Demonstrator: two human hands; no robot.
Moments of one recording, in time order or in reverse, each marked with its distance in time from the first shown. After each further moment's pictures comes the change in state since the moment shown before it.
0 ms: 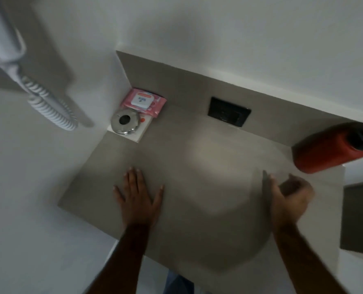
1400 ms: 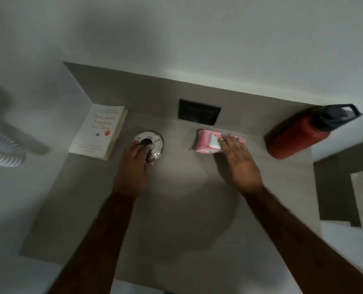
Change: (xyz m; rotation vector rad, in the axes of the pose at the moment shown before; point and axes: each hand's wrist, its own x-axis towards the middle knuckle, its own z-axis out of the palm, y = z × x) left_hand 0.109 0.072 -0.059 -0.419 0.017 0.660; right_hand 0.015 -0.073 0.038 -0.711 -0.482 -0.830
